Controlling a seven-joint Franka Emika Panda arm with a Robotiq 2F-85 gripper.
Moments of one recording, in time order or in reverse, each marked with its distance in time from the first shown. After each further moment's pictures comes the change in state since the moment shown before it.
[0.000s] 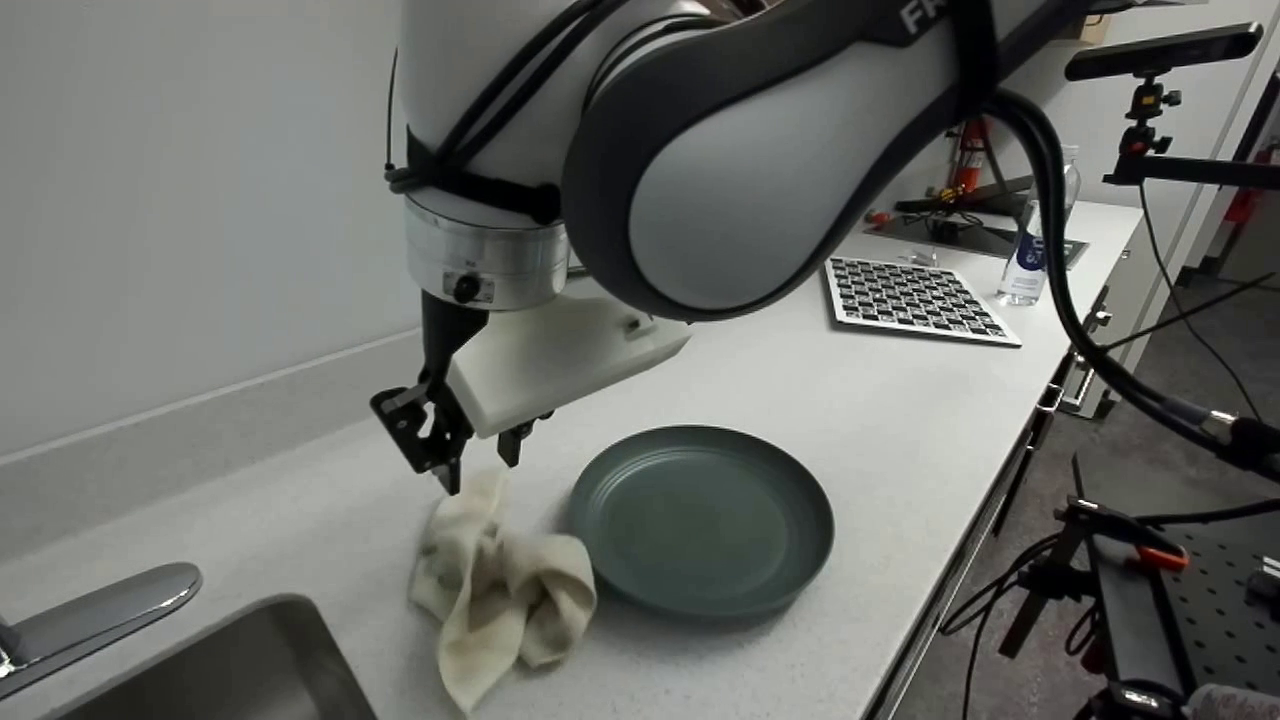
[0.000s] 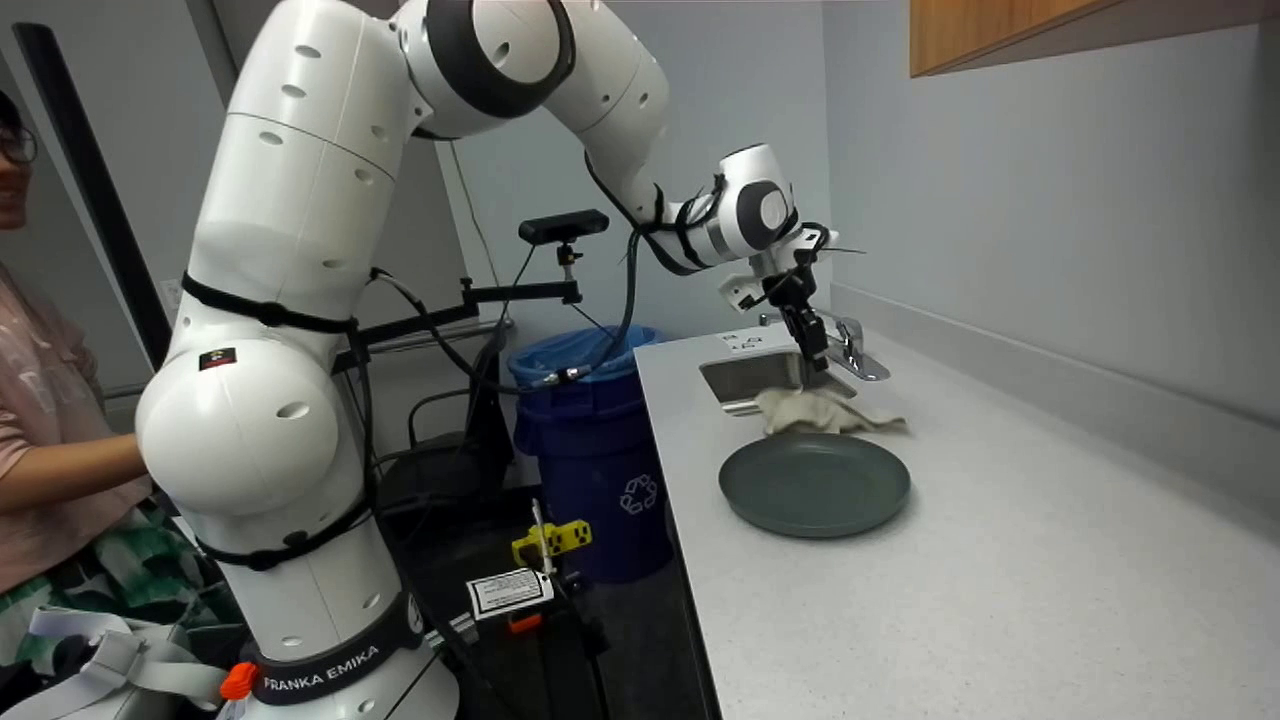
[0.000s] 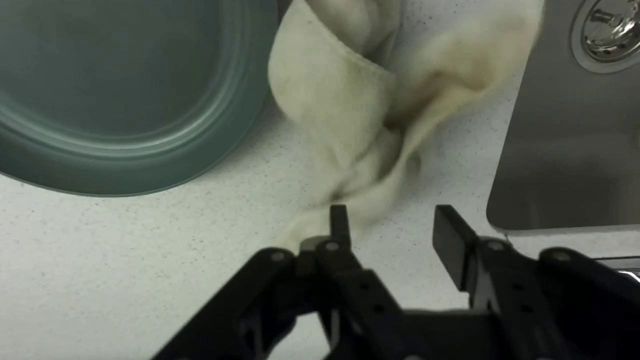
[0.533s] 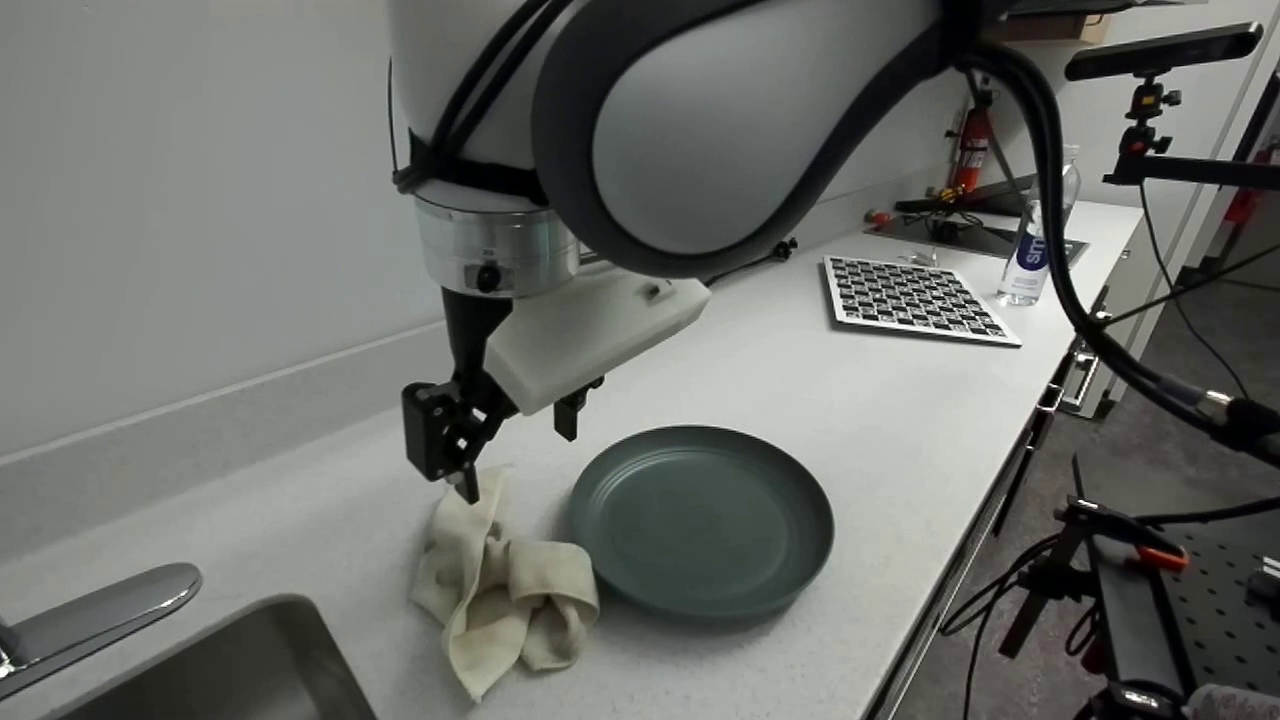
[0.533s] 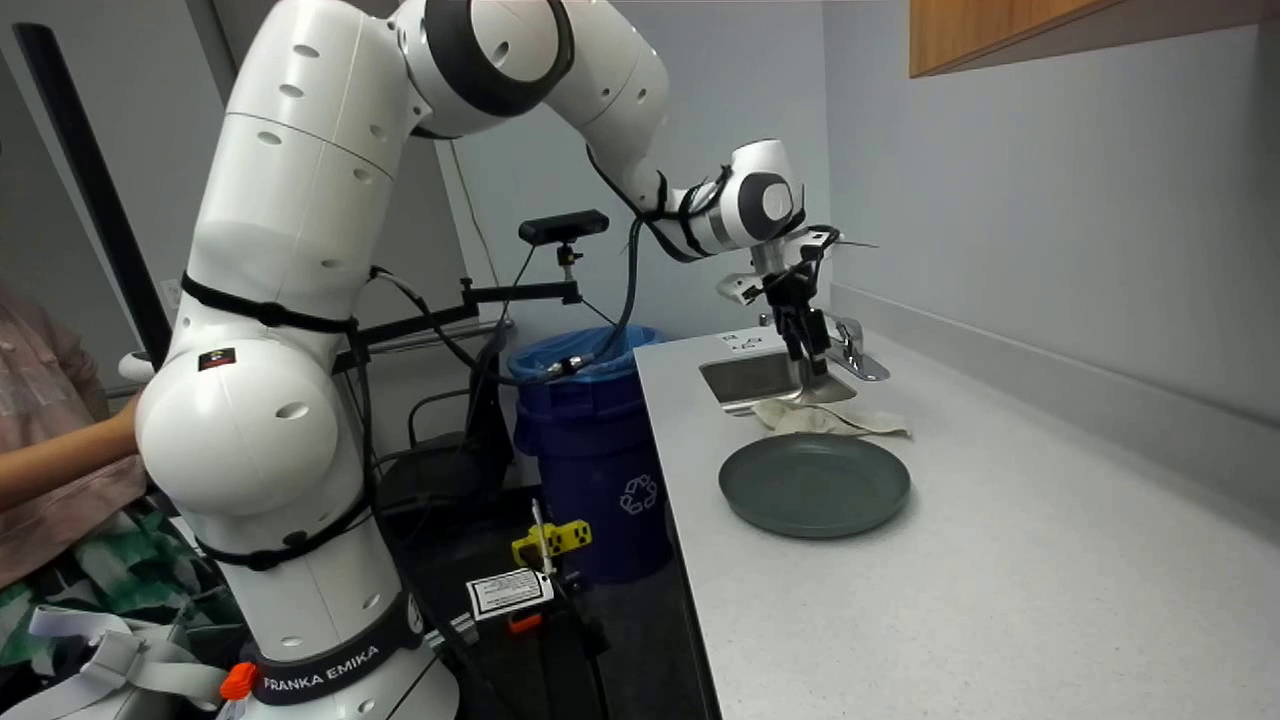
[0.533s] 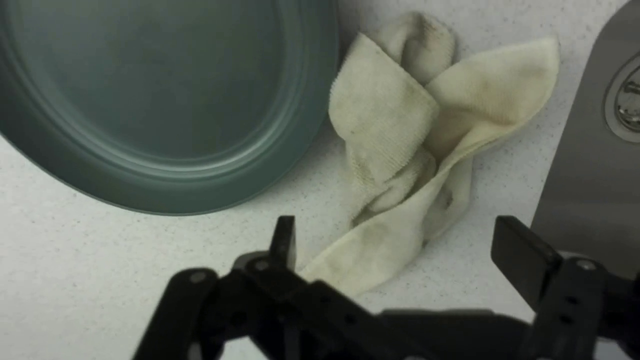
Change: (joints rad) arm -0.004 -0.011 -0.002 0.027 0.071 -0.177 -0.144
